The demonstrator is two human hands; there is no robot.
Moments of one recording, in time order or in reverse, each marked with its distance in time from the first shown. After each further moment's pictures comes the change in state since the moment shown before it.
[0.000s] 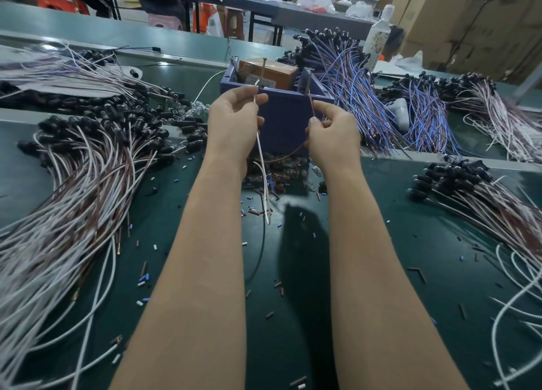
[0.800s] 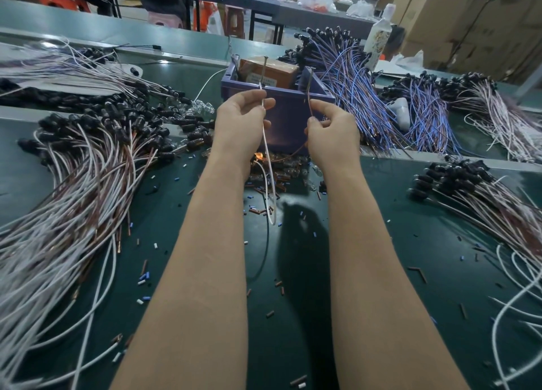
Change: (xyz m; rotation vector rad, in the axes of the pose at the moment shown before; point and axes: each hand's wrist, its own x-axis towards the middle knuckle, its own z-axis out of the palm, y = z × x) left_hand -0.006 0.001 0.001 0.039 -0.063 -0.039; right_hand 0.002 0.003 0.000 -0.020 0.002 -0.030
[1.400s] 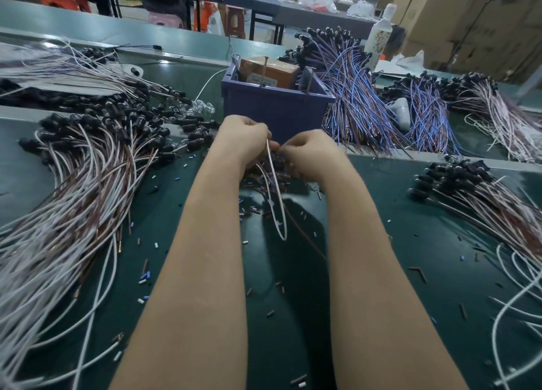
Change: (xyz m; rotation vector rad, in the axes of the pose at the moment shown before) left_hand 0.008 -0.007 -0.007 0.301 -0.083 -0.187; right_hand -0.005 0.001 0.005 -0.246 -0.406 0.131
